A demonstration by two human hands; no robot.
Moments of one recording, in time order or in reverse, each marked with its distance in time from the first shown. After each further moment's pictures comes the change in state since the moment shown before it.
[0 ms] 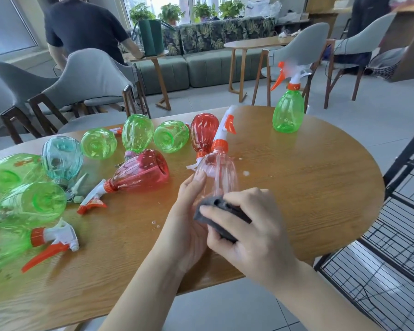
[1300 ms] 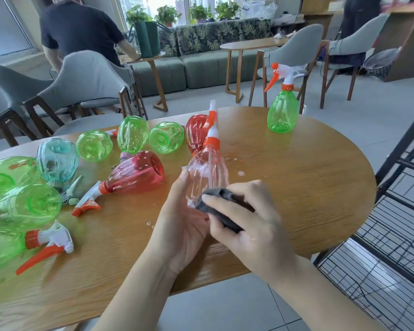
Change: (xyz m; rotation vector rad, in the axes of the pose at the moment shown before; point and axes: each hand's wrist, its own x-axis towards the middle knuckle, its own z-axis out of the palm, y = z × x) left_hand -0.004 -0.002 0.012 -0.002 -0.180 0.109; right_hand 0.000 0.009 -0.005 0.124 0.005 0.098
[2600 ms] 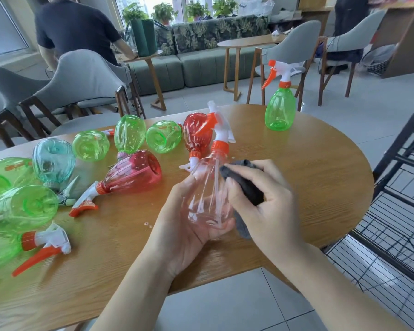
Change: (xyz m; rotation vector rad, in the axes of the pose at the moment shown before) left_hand -0.004 0.002 -0.002 -0.009 -0.005 -0.087; right_hand 0.015 0.010 -0.011 0.231 0.066 0.348
